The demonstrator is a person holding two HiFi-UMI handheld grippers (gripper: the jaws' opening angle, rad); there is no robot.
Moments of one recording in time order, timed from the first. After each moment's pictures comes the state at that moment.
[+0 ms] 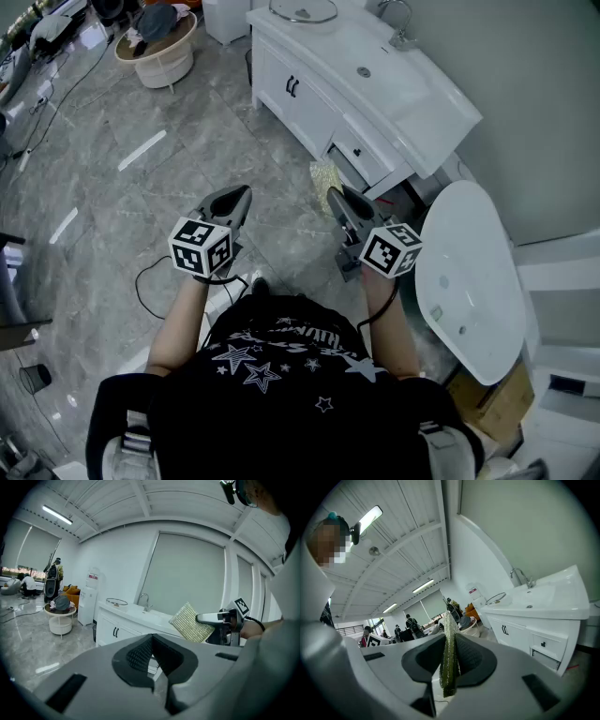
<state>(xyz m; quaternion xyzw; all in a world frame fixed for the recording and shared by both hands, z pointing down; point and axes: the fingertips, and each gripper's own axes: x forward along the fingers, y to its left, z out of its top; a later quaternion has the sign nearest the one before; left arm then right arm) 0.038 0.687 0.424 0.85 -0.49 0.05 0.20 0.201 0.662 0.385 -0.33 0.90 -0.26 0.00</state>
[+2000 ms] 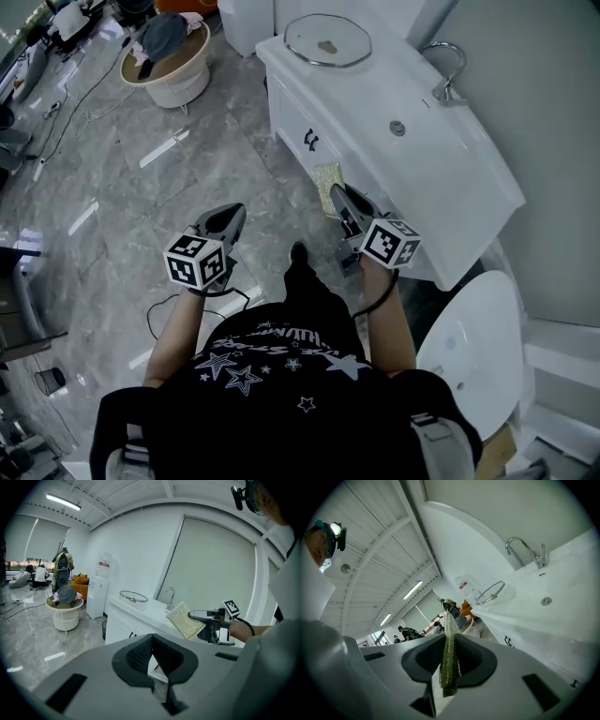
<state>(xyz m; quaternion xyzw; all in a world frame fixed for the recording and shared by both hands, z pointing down) -0.030 0.385 0.467 0.80 -0.54 0.09 0.27 0.147 0.295 0.443 -0.31 0.88 -0.36 0.02</state>
